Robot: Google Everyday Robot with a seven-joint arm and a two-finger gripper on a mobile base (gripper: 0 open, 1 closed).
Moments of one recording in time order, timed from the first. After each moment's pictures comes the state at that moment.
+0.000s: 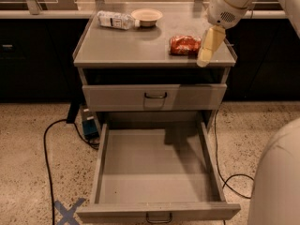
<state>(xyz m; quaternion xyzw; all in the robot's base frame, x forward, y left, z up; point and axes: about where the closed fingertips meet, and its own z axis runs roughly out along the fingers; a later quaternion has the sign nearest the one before) 0.683 -0.166 0.936 -0.63 0.75 -0.02 0.22</state>
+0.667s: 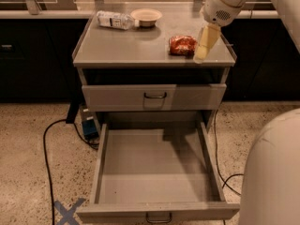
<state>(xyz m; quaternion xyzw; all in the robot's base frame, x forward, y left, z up) 0.701 -0.162 0.937 -0.63 0.74 -0.03 0.24</state>
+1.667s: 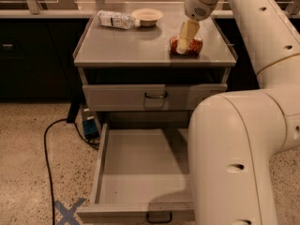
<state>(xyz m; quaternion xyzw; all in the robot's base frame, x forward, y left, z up) 0.783 -0.122 0.922 -0.64 0.72 -0.04 0.26</state>
